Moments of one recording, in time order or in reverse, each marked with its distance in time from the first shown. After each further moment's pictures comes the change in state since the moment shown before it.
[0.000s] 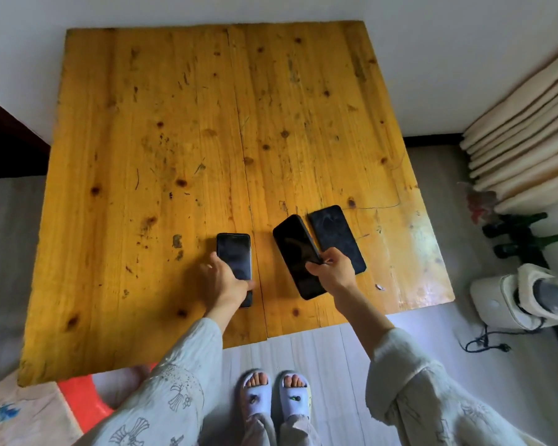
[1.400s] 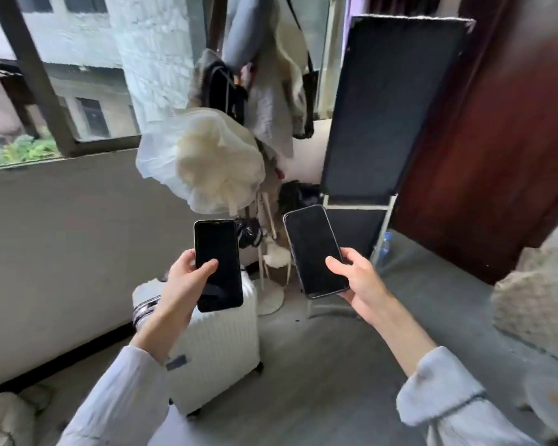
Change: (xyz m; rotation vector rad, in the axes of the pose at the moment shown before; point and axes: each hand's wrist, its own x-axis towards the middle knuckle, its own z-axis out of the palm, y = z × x) left_hand -0.920 -0.077 0.306 0.252 -1.706 1.155; right_hand -0.822 0.554 -0.383 1.263 1.669 -0.104
